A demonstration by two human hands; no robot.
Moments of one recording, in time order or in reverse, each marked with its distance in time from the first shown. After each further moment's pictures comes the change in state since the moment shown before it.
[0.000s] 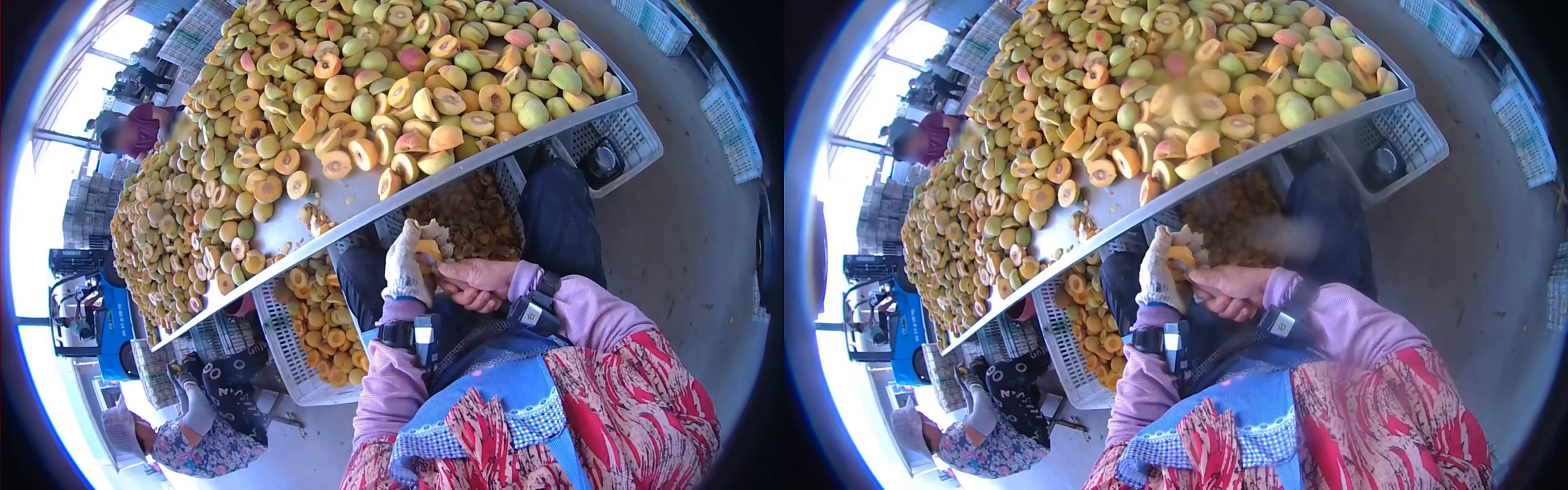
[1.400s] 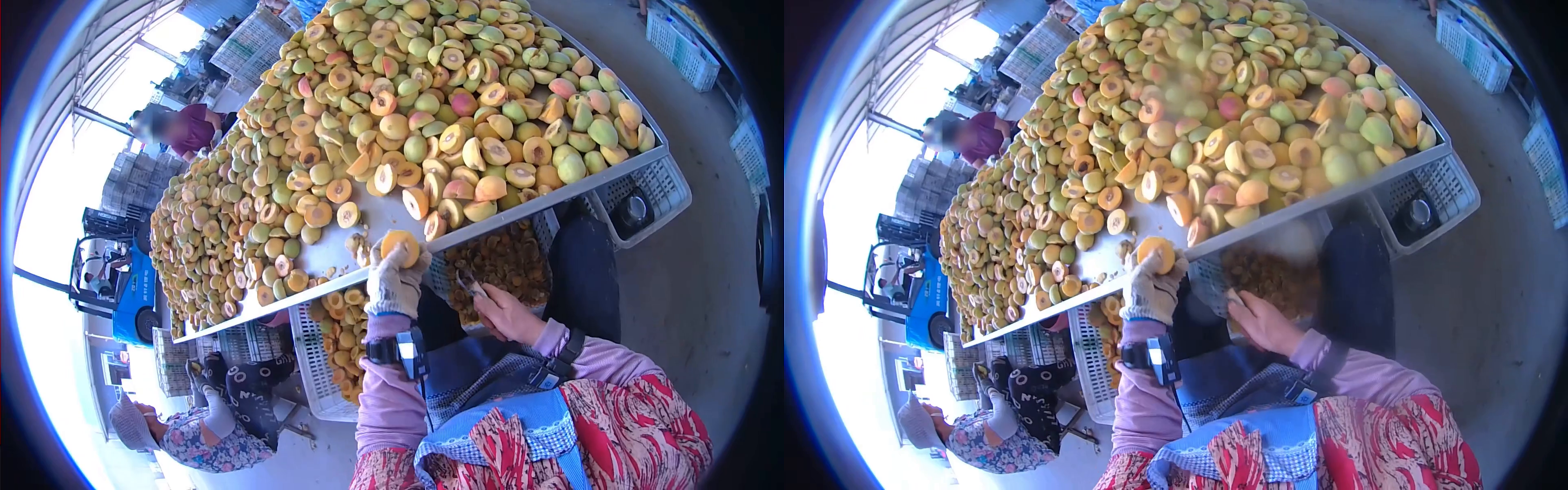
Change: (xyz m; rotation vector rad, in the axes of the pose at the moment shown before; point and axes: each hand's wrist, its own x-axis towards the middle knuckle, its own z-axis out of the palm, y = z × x) left_hand 0.010 0.085 -0.007 -0.160 -0.042 0.351; right_hand 0.003 0.002 0.014 -0.484 0.516 -0.591
